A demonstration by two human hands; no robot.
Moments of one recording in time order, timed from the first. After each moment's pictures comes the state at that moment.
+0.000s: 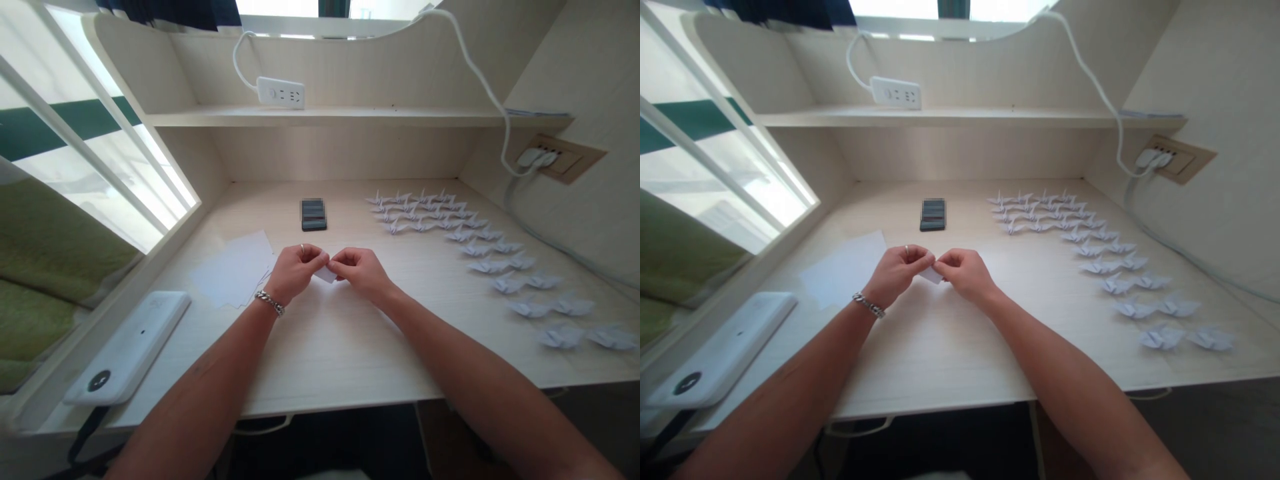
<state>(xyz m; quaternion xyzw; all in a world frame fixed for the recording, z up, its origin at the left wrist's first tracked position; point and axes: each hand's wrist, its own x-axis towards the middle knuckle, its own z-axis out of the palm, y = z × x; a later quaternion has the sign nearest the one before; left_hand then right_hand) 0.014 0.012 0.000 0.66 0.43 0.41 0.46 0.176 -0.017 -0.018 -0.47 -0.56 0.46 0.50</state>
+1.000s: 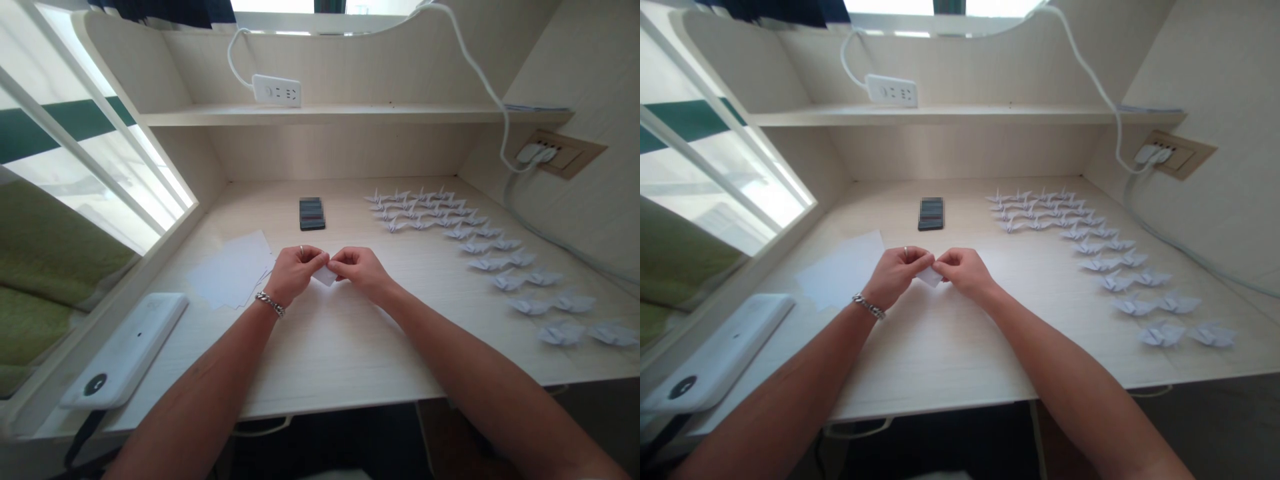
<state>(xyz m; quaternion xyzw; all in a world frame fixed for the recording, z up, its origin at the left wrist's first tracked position) 0.018 0.007 0.001 0.65 0.43 0.41 0.48 0.179 -0.015 -0.020 -0.47 -0.55 0.49 0.49</state>
